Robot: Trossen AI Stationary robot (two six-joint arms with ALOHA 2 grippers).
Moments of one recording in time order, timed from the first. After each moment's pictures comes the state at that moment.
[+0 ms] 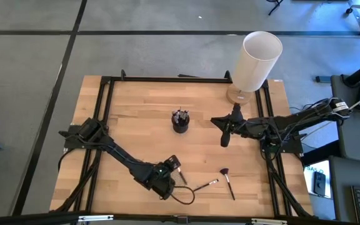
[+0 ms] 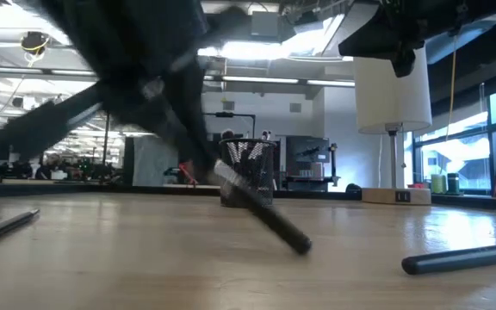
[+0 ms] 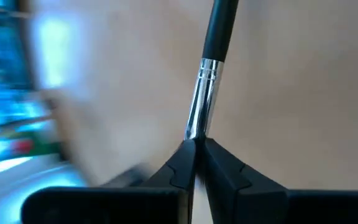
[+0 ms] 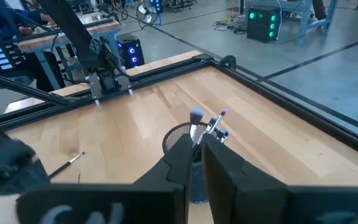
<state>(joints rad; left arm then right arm) -0.57 2.00 1.34 -0.61 -0.75 0.54 0.25 0.91 0.54 0.15 0.63 0.30</state>
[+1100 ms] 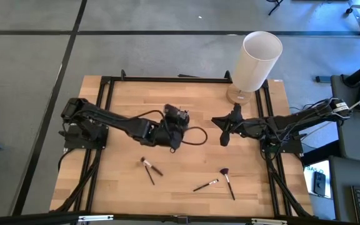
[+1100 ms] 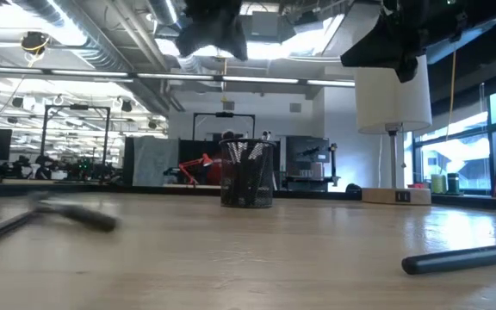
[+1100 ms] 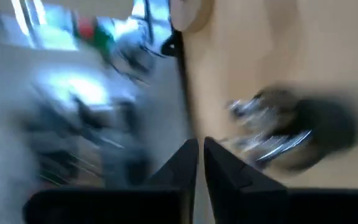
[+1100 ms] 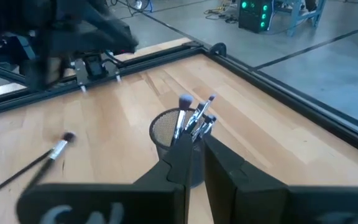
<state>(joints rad) -0.22 1.69 1.43 -0.67 -0.94 0.45 0.23 0.91 0.54 0.08 0.64 0.31</state>
